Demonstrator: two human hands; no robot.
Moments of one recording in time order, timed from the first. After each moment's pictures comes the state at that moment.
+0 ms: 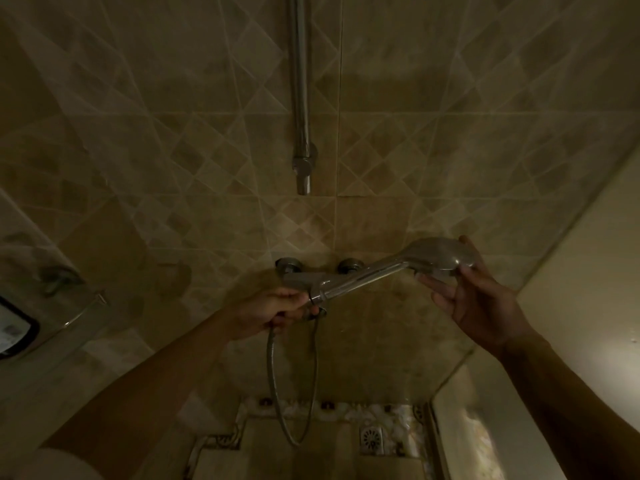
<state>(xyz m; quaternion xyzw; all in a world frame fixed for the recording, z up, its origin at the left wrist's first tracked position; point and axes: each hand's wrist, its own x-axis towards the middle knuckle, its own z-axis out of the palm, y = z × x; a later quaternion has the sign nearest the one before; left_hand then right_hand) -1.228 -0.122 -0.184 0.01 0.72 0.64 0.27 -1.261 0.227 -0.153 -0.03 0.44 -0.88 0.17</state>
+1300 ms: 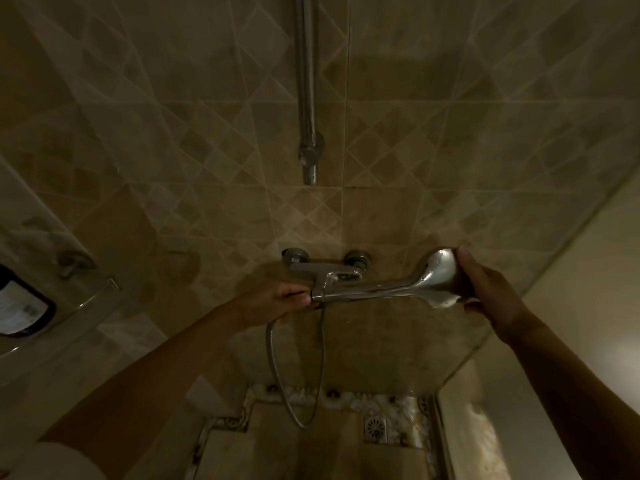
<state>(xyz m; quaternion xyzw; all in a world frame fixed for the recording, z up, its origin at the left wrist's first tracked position) -1.215 -0.123 -0.187 0.07 0.85 0.50 0.16 -1.271 0.236 -0.156 0.06 0.79 -0.60 0.10</state>
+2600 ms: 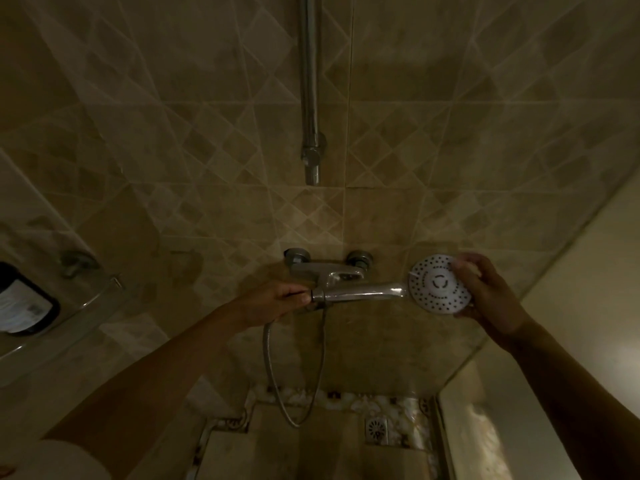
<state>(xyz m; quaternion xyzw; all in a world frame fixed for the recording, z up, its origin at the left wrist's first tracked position) -1.211 -0.125 -0.183 0.06 0.86 0.48 0.14 -1.269 0.238 -0.170 -0.03 0.72 -0.69 0.10</state>
